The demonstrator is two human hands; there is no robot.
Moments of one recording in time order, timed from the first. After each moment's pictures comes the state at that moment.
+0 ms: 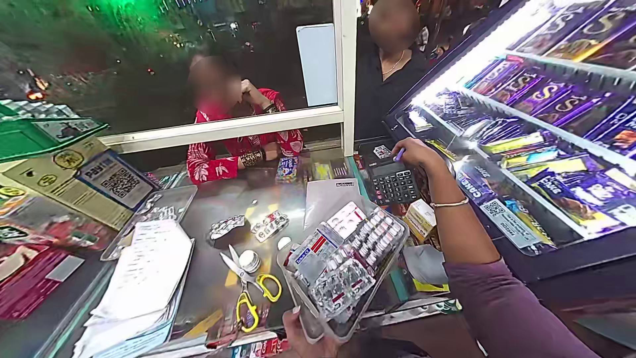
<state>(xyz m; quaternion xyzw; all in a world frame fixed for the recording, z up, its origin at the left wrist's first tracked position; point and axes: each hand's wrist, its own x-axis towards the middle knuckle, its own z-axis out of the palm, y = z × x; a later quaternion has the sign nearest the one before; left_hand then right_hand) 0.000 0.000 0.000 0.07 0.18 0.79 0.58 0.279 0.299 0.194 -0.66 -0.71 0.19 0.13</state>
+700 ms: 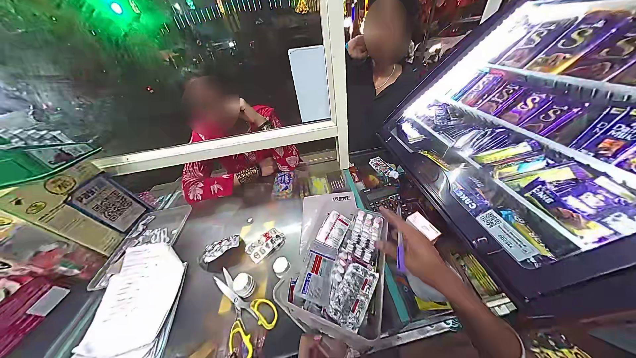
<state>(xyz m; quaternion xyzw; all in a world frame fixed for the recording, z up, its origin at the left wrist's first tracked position) 0.007 -0.004 -0.001 0.19 0.22 0.75 0.60 0.223 0.108 0.121 -0.51 -0.69 0.31 0.41</state>
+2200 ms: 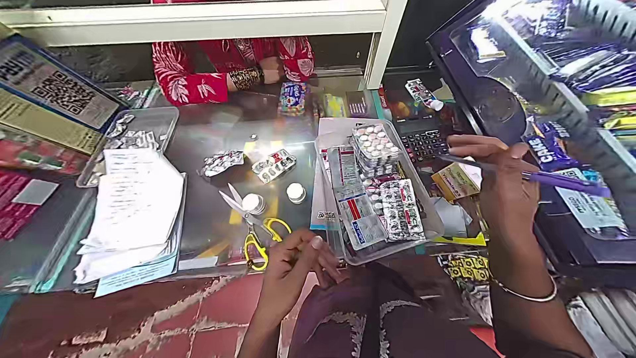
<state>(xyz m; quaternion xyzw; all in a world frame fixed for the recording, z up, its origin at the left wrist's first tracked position) -0.093 0.022 0.063 0.52 0.32 0.57 0.55 0.232 0.133 0.127 -0.42 -0.67 0.23 0.57</state>
